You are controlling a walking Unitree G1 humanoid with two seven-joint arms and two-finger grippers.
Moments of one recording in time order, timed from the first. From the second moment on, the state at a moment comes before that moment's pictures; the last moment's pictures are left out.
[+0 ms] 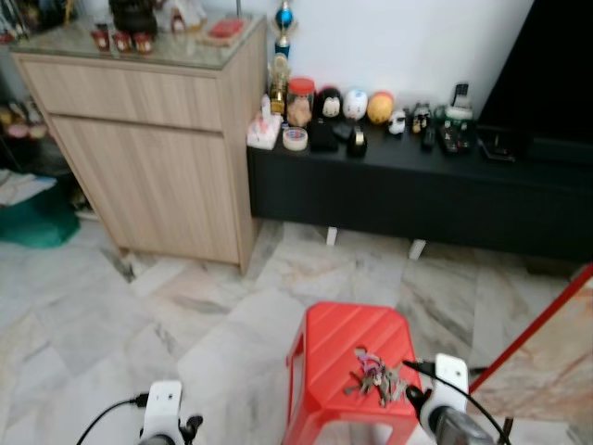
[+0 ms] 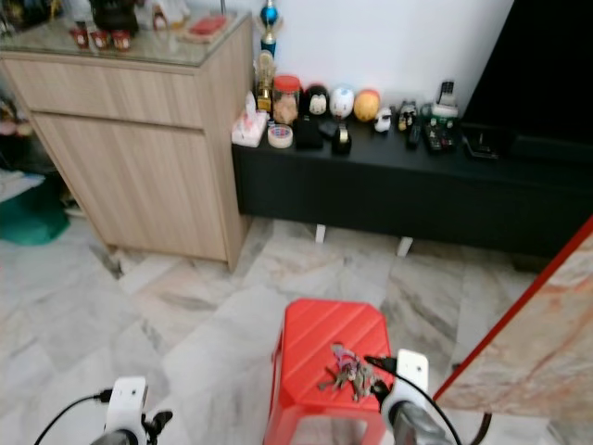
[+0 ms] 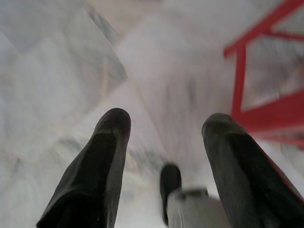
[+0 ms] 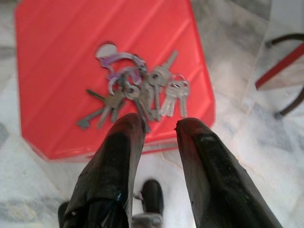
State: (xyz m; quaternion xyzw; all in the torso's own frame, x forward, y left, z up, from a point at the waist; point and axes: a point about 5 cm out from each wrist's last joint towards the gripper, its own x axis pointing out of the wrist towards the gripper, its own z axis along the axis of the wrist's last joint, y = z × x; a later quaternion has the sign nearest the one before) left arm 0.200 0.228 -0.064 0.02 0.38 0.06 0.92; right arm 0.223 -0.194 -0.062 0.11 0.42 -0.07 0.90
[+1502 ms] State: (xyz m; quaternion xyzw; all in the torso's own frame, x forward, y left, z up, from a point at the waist) left arm 0.240 0.240 0.052 0.05 0.02 0.03 1.00; right arm 0.245 -0.195 -0.007 0.05 0.13 -0.10 0.99
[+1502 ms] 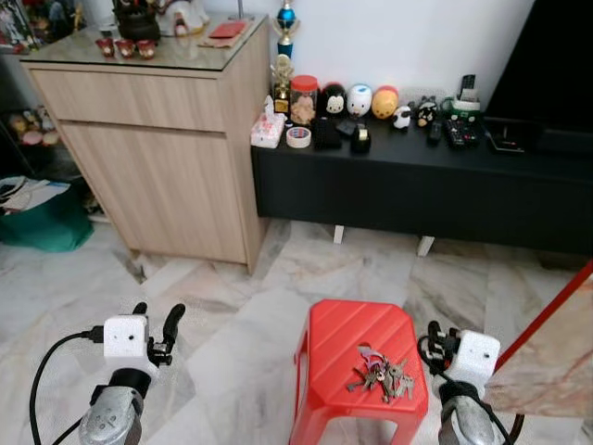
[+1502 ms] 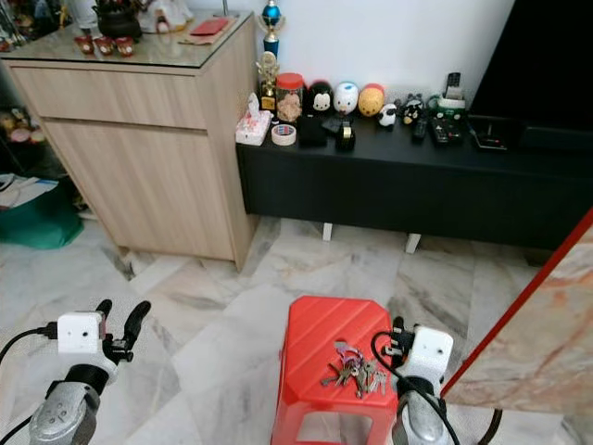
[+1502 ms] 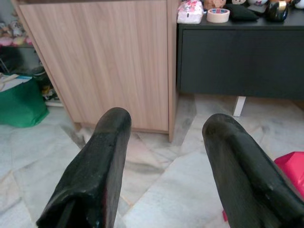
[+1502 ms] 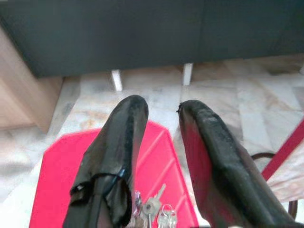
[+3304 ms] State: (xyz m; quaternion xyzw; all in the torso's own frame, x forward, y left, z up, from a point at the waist) left arm 0.207 0.230 0.038 0.02 0.08 0.05 1.00; right arm 0.224 -0.223 -0.030 0.04 0.20 -0.05 0.98
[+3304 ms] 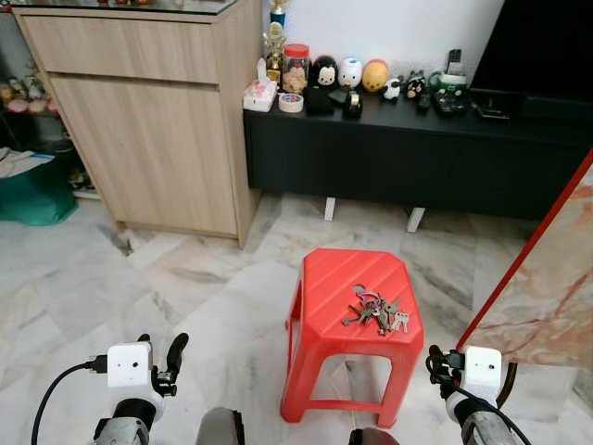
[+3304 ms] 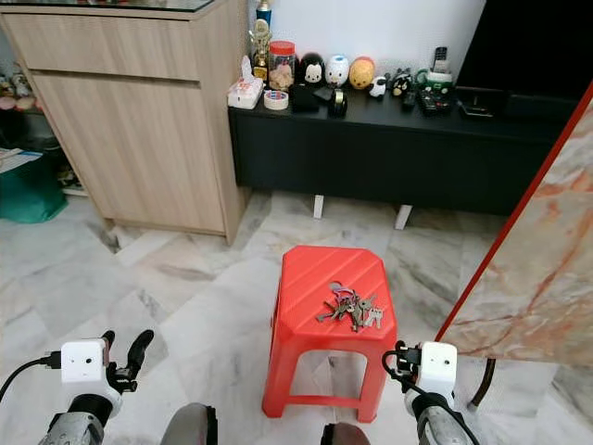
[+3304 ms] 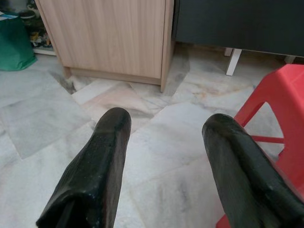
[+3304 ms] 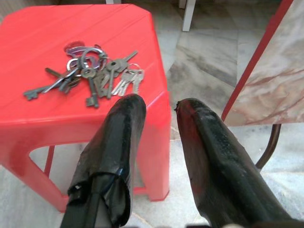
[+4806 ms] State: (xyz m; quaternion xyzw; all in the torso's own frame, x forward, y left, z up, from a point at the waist) left arm 0.217 0.217 0.047 0.03 0.06 0.01 1.00; right arm 0.224 -0.224 -0.029 0.06 0.18 -0.09 0.98
